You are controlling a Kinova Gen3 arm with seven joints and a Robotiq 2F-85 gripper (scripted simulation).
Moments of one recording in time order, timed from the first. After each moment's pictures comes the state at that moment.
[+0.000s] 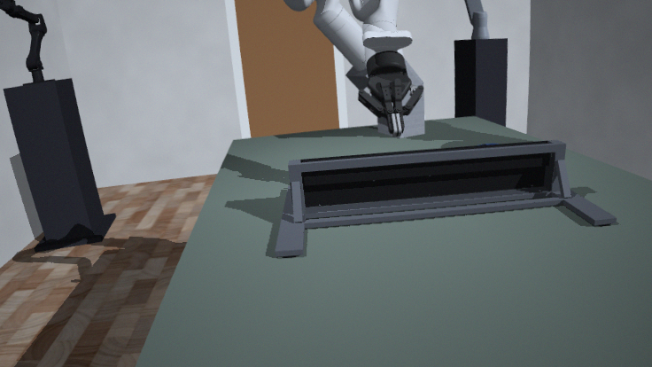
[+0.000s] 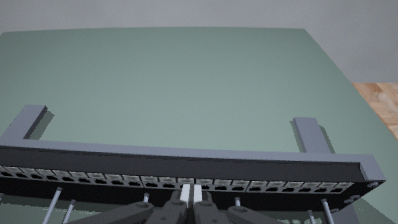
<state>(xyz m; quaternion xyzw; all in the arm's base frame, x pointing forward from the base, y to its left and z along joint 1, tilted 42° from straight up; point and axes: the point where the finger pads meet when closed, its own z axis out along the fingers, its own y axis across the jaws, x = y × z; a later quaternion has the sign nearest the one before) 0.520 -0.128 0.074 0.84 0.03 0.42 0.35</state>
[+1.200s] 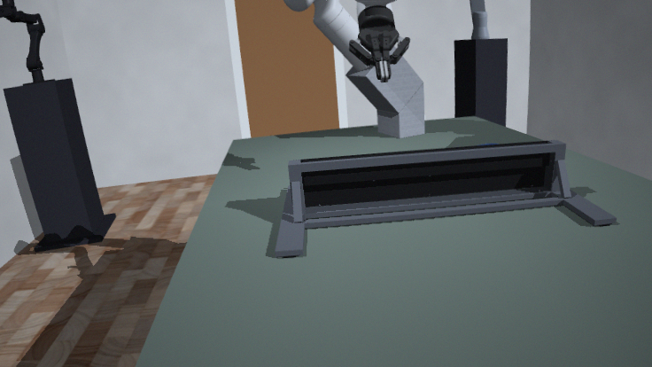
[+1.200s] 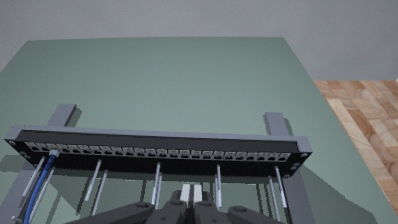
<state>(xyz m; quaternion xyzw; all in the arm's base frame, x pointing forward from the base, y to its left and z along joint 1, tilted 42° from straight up) 0.425 -0.066 0.124 0.84 0.02 0.41 0.35</state>
